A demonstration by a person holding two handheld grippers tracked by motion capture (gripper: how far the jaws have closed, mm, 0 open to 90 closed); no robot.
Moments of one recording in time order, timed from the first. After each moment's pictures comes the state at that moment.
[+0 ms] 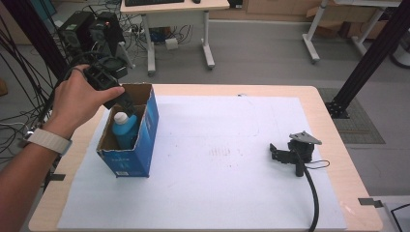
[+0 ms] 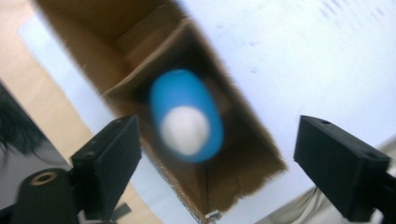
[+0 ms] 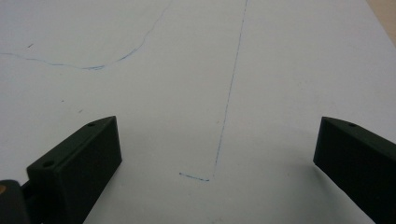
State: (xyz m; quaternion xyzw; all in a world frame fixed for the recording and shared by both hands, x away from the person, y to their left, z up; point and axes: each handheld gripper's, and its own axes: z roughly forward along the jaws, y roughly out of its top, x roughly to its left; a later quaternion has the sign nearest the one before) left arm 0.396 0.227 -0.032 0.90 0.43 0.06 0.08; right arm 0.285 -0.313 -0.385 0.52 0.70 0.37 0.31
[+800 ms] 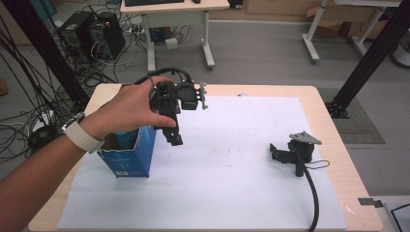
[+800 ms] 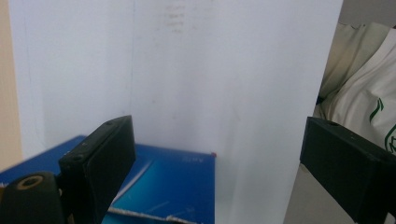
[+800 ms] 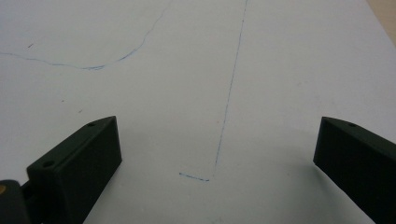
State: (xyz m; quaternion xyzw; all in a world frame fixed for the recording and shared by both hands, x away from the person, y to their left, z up) left arm 0.364 0.082 -0.036 1.00 0.05 0.04 0.03; right arm 0.285 -0.313 -0.385 0.52 0.70 0.37 0.31
